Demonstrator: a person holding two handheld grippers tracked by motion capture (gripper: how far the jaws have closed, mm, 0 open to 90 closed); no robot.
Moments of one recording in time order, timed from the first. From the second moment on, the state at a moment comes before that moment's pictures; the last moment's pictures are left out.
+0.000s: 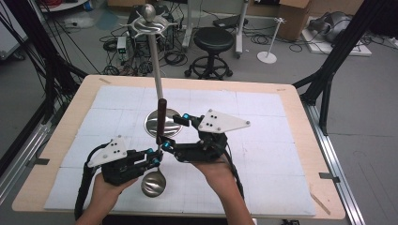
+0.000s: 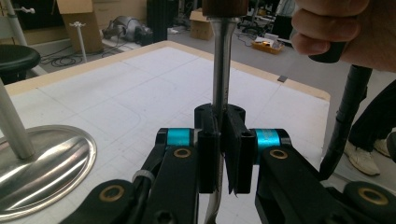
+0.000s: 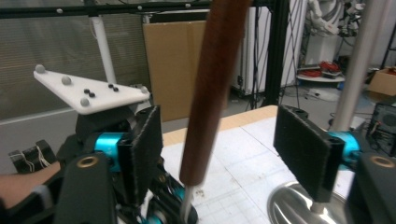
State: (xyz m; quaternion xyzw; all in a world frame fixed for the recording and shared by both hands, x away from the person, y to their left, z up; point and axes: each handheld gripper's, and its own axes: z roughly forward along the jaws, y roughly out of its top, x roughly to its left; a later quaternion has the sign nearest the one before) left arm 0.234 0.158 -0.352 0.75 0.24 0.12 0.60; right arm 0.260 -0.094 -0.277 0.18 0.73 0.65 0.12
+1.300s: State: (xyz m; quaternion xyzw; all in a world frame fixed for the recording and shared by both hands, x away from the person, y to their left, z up) left arm 0.230 0.224 -0.357 0.71 0.25 0.13 0.64; right arm 0.294 -0.085 -0.261 0.16 0.73 0.66 0.03
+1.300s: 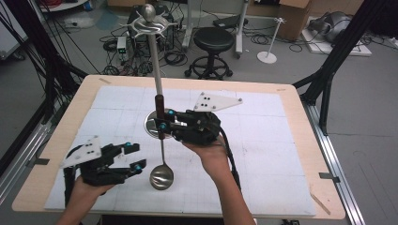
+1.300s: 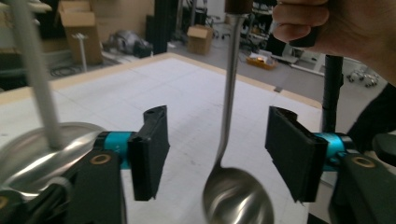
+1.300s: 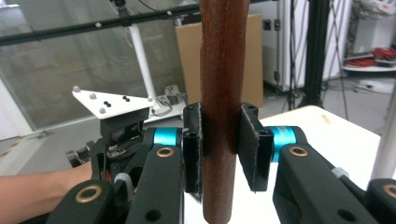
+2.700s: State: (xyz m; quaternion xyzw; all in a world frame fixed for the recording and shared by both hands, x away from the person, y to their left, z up) left arm 0.219 0.316 -0.393 0.67 0.32 0.22 0.64; right arm 0.379 -0.019 -0.182 0.15 0.75 0.65 0.05
